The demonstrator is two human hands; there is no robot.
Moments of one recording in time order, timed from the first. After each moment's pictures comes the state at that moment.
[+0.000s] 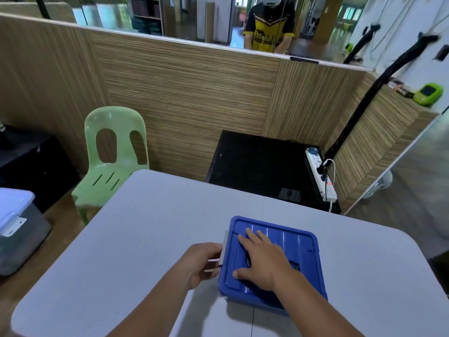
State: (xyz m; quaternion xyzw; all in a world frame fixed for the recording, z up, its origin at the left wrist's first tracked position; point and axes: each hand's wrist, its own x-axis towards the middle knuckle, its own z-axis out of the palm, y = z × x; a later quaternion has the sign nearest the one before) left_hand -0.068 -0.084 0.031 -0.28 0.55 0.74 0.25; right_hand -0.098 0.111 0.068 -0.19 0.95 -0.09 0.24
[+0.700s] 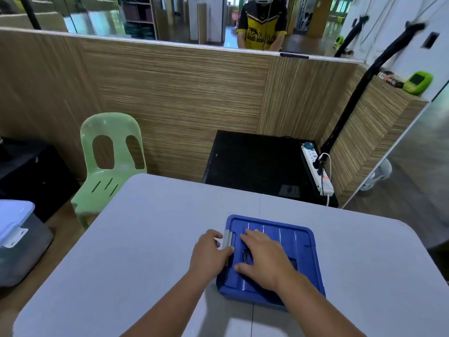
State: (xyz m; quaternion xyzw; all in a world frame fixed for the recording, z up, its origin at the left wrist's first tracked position) left_hand -0.078 -0.045 0.025 -0.19 0.87 0.46 0.07; right_hand -0.095 0.128 0.058 -0.19 0.96 -0.15 0.16
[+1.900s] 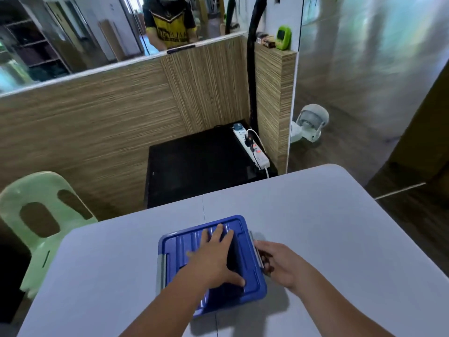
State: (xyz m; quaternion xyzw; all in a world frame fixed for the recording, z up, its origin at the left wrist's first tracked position) left_hand -0.116 0.110 0.068 0.14 0.94 0.05 0.30; right_hand -0.089 0.305 -0.013 0.25 0.48 -0.81 0.25
